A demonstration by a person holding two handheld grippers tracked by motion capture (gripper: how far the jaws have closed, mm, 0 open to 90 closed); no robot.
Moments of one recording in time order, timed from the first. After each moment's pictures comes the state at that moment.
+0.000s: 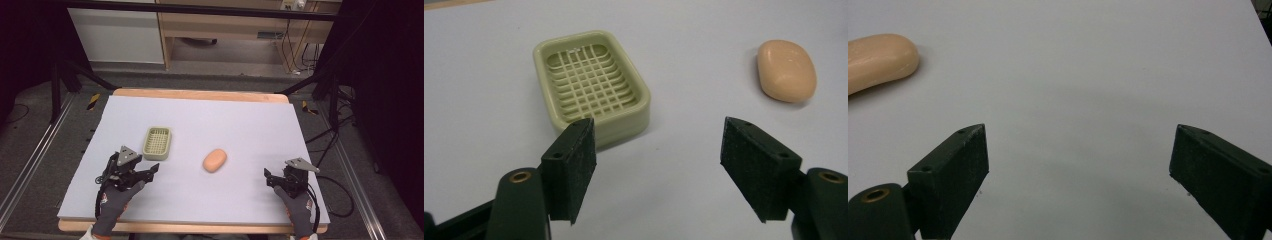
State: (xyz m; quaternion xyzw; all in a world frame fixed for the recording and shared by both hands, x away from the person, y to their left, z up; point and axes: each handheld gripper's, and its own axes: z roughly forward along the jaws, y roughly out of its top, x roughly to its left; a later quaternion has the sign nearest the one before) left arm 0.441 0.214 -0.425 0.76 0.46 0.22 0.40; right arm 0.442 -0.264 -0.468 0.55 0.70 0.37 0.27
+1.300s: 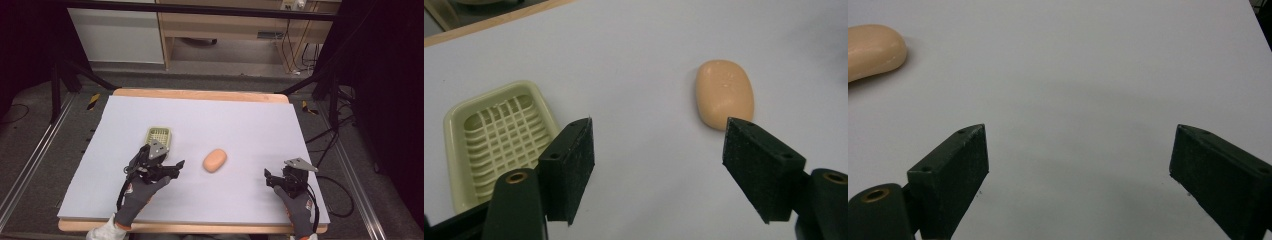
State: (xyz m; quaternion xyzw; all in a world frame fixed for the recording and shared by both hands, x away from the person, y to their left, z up) left arm 0.458 0.147 -0.406 0.80 0.39 0.22 0.40; right arm 0.443 -0.263 -0.470 0.55 0.70 0.36 0.28
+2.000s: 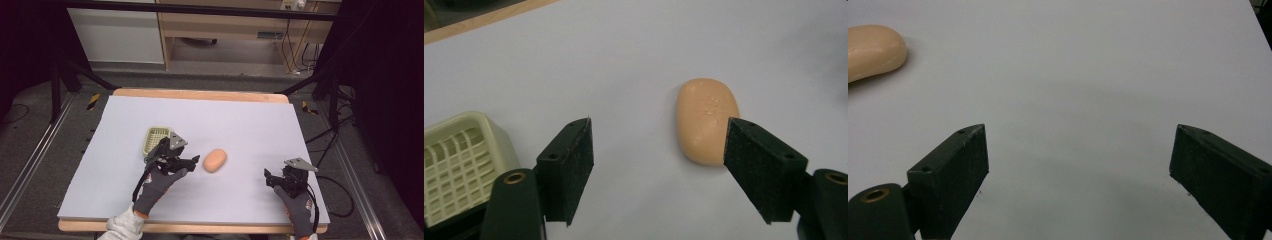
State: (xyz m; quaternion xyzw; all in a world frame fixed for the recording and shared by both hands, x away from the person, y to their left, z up) left arm 0.485 0.105 -0.411 0.81 0.39 0.20 0.39; right arm 0.444 -0.263 -0.470 0.56 0.70 0.36 0.28
